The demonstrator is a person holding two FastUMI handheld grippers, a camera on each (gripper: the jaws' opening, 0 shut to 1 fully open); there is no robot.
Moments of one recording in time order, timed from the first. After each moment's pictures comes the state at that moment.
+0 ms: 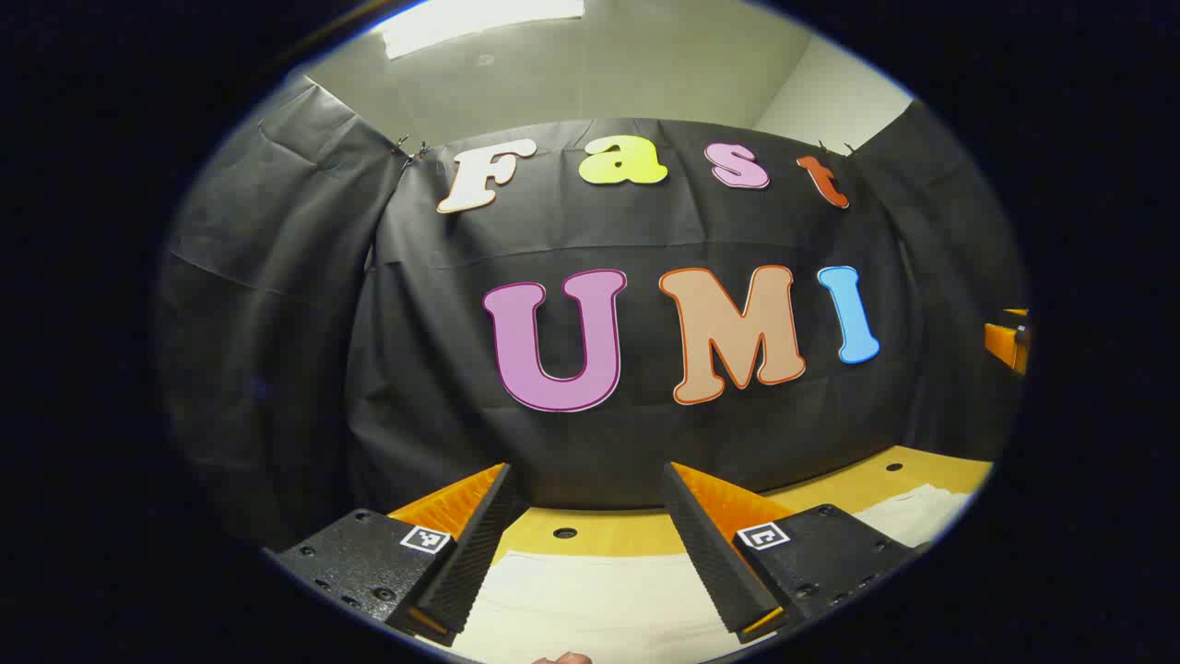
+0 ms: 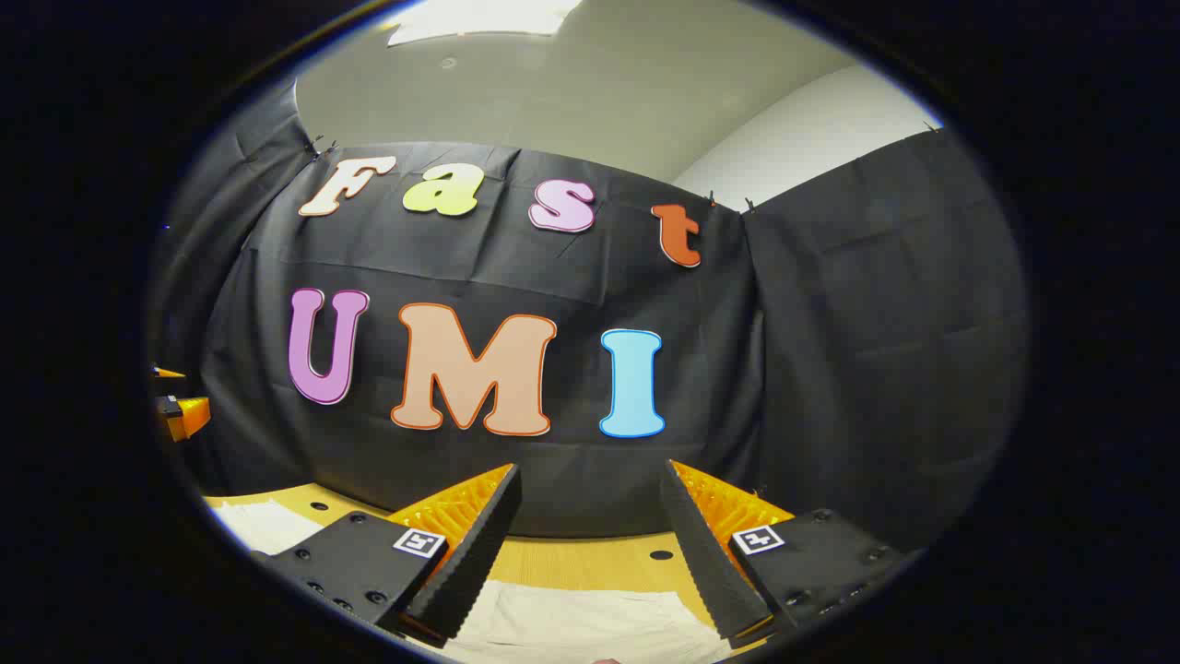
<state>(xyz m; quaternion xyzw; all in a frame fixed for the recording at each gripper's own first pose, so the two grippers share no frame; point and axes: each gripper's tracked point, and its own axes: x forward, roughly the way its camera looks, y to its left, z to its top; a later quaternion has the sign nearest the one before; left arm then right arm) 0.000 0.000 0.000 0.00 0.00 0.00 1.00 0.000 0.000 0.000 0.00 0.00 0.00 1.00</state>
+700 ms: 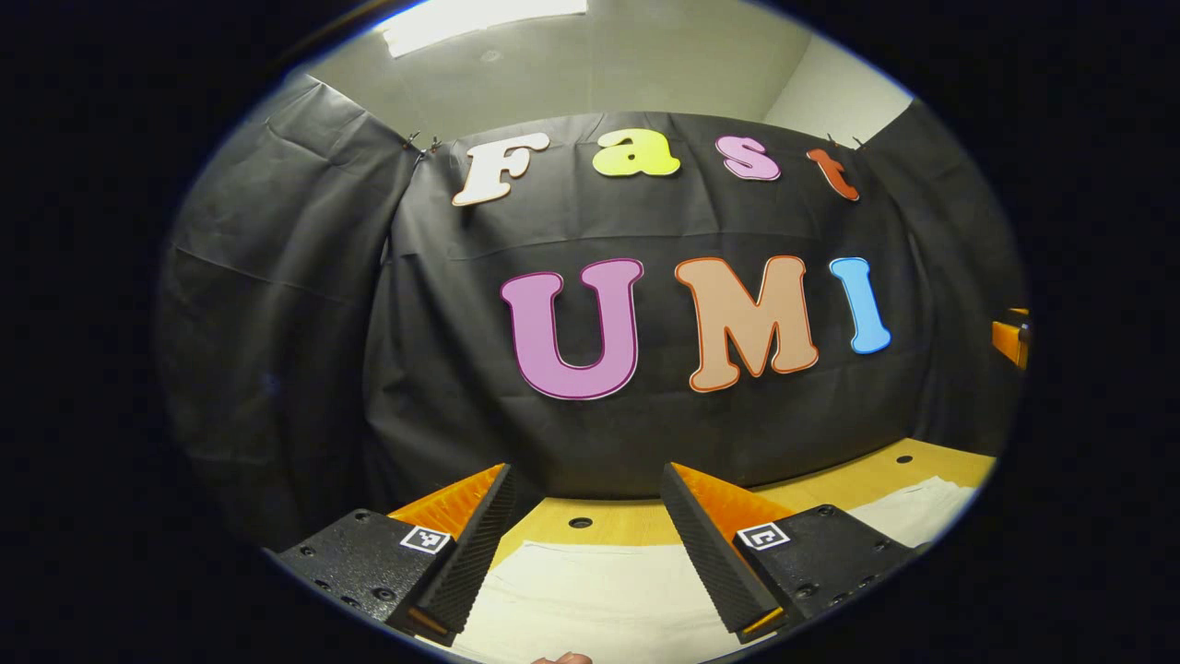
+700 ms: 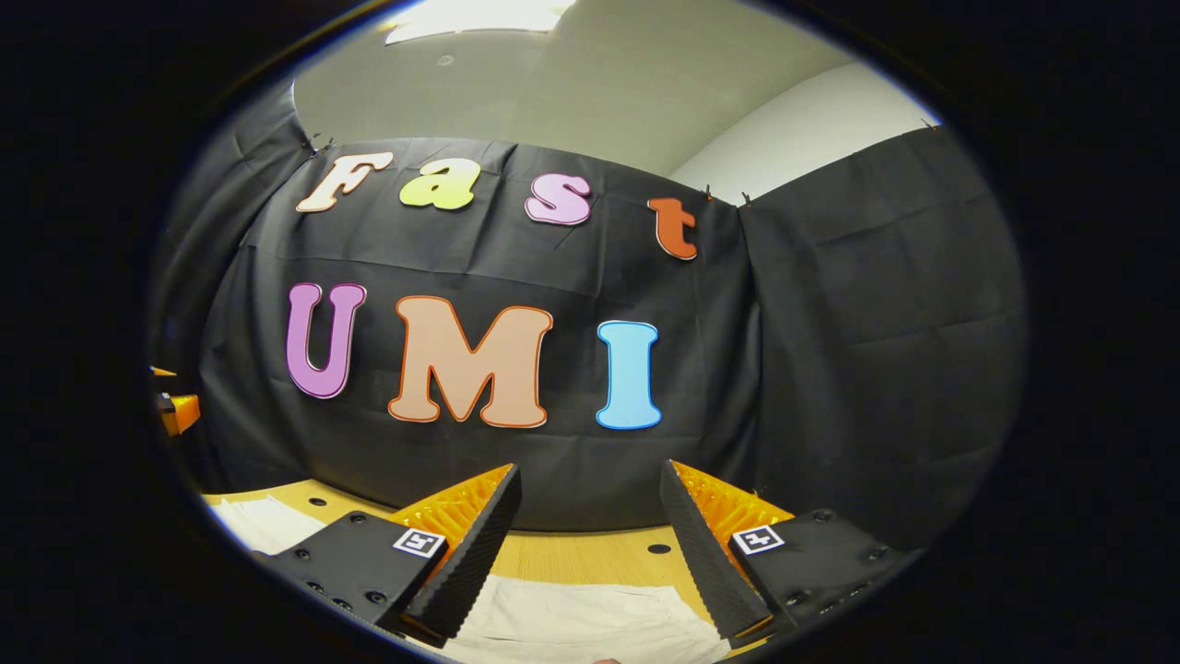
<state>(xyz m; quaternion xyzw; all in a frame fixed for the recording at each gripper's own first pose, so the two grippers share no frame) -0.012 0.018 -0.015 0.00 0.02 0.02 1.00 -0.005 -0.003 -0.009 0.00 0.01 0.00 1.00</state>
